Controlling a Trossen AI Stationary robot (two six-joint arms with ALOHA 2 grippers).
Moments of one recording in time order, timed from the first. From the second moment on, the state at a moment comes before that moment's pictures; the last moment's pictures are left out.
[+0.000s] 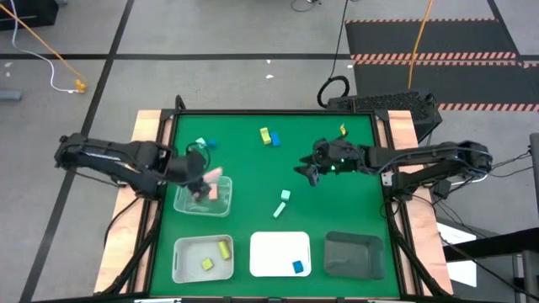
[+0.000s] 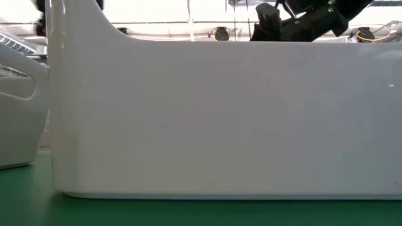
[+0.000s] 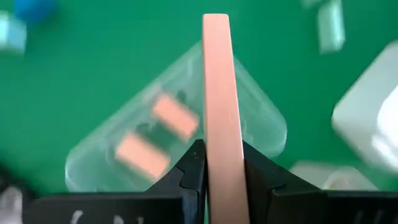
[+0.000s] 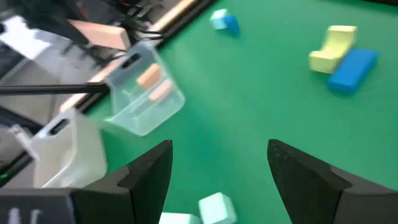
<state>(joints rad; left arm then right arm) -0.17 1.07 1.07 -1.20 -0.13 -0.96 -0.11 1.19 0.65 0.06 0.05 0.63</state>
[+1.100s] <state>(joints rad) -0.37 1.11 0.81 -1.10 -0.14 -1.32 0.03 1.54 0.60 0.30 0.05 0.29</state>
